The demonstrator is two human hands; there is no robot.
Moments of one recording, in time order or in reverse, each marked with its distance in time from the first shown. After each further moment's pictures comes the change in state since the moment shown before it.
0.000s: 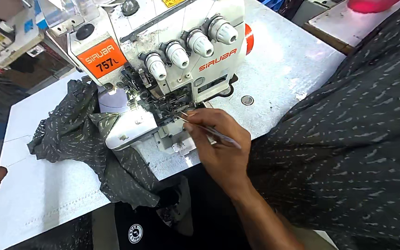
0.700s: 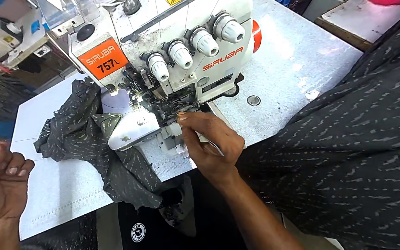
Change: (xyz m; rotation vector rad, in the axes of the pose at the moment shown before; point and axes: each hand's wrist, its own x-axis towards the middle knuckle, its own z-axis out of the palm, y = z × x) left_hand 0.001 -0.026 0.005 -0.050 0.005 -0.004; right_hand 0.001 0.015 0.022 -0.126 0.087 -0.231
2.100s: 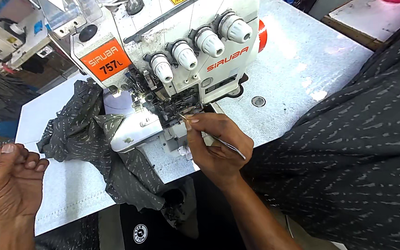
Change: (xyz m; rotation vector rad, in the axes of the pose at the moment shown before) left_hand -0.004 -0.005 0.007 -0.032 -0.024 -0.040; right_hand -0.002 0.003 0.004 0.093 0.107 0.010
